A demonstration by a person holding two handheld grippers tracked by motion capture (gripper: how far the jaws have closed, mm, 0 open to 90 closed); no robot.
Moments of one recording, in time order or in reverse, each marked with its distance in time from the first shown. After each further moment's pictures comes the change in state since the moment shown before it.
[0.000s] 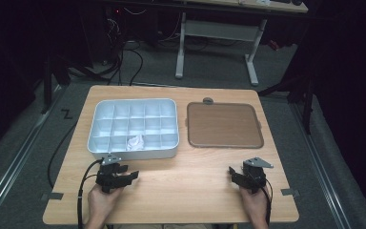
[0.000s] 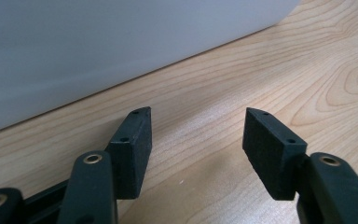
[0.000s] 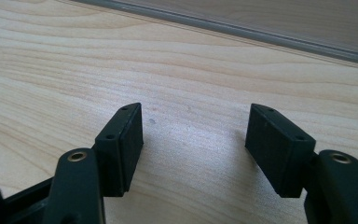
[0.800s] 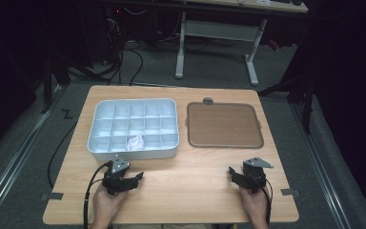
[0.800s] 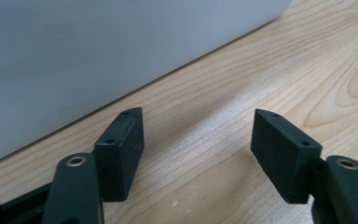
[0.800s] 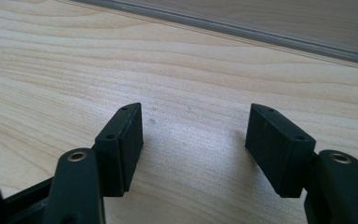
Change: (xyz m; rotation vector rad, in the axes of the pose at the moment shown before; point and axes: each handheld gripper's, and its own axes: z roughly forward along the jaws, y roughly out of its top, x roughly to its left) left arm -0.010 -0.021 0.009 -0.074 0.000 0.181; right arm 0.000 0.000 0.000 0.000 -0.002 -0.001
